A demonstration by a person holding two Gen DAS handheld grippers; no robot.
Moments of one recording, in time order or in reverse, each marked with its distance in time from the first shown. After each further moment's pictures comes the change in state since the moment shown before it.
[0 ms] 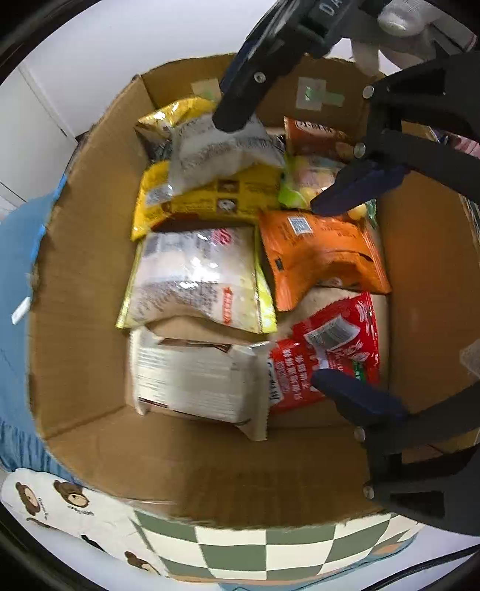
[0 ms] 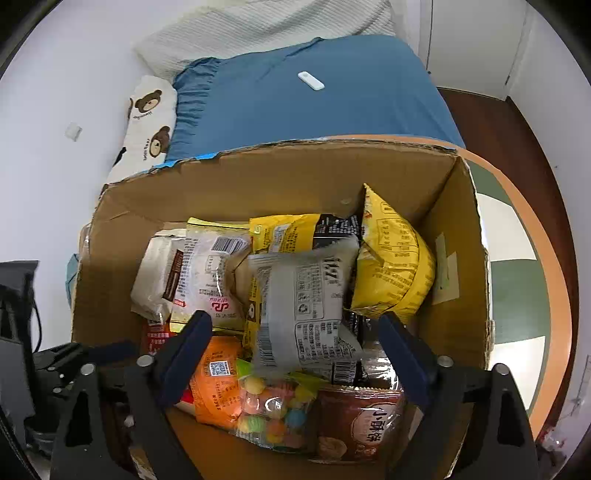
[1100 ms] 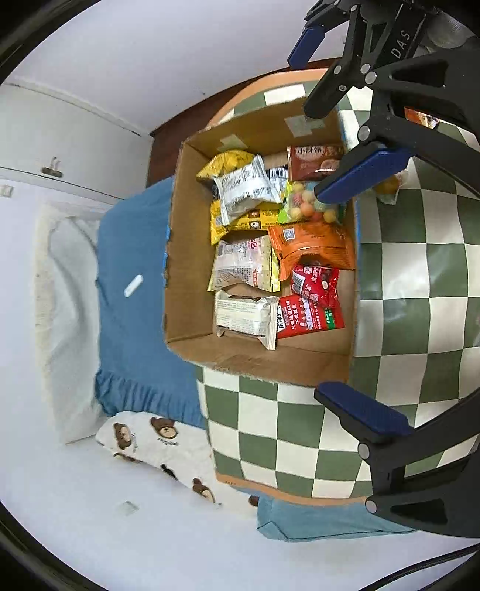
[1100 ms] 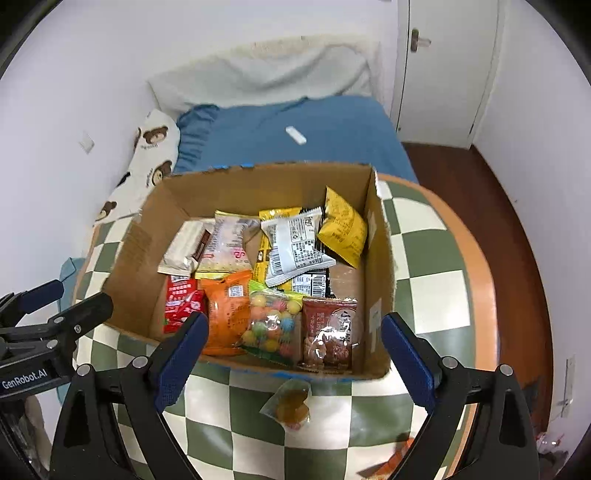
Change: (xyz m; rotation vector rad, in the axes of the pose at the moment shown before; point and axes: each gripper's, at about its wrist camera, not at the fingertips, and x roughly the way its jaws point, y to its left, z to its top) left arm -0.140 -0.028 -0.131 0.028 -0.477 0.172; right arm -0.147 0.021 -0.136 -0.060 -0.276 -0.105
